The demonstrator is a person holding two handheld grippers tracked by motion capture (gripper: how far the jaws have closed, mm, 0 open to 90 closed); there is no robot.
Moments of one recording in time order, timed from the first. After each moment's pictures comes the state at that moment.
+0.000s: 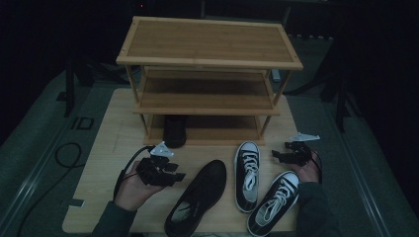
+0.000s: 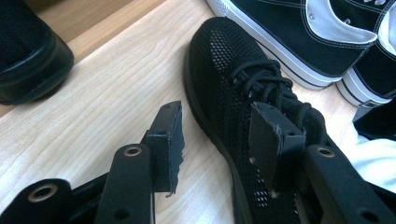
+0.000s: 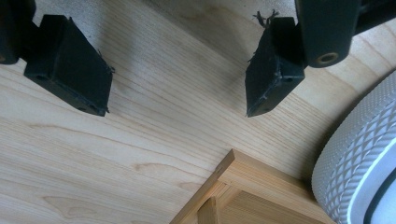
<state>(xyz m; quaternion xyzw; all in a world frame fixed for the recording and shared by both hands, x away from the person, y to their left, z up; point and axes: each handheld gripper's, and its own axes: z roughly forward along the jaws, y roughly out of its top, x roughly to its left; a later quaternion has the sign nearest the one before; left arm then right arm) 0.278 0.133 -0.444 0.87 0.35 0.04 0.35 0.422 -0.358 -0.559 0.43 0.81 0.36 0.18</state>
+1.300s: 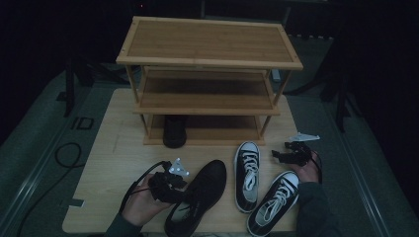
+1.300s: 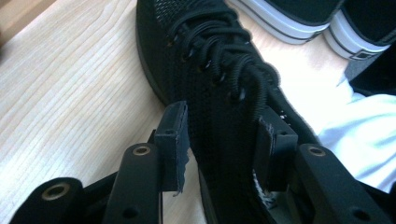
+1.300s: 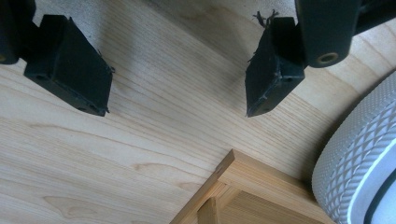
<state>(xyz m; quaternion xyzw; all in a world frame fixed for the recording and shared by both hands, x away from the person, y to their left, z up) 0.252 0.100 -0.460 0.90 0.32 0.04 0.29 0.422 -0.358 -0.559 0.43 0.81 0.36 0.18</state>
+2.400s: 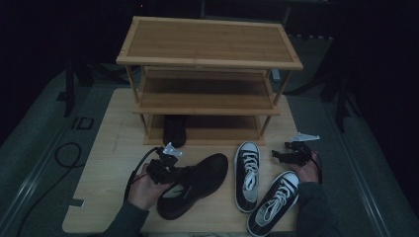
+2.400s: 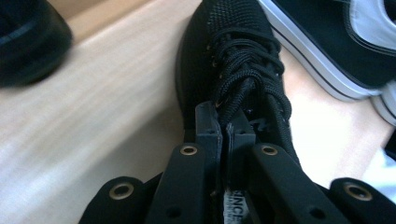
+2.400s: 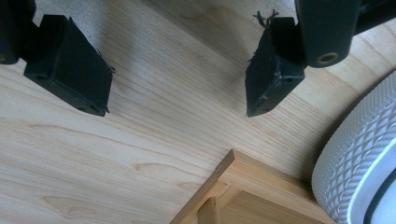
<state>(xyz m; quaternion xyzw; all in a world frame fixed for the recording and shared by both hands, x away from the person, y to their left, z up) 0.294 0.112 -0.465 0.85 0.40 0.06 0.32 0.422 -0.358 -0.559 0.43 0.81 0.36 0.18</state>
